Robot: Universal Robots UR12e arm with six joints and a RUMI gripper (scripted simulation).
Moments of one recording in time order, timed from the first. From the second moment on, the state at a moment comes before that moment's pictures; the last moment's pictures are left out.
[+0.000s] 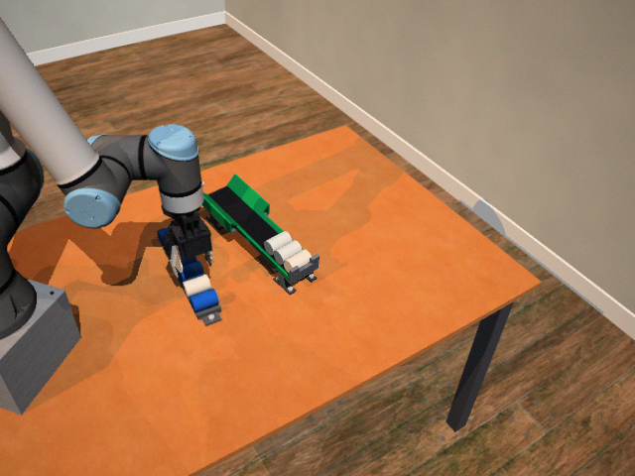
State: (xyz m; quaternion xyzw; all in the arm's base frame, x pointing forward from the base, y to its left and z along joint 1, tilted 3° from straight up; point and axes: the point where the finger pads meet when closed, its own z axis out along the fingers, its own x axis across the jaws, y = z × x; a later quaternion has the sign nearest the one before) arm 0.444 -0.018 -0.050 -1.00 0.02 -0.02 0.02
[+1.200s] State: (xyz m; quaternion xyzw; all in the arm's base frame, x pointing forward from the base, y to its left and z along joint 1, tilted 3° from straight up) arm 0.445 -0.017 -0.074 -1.00 0.02 -0.02 0.02
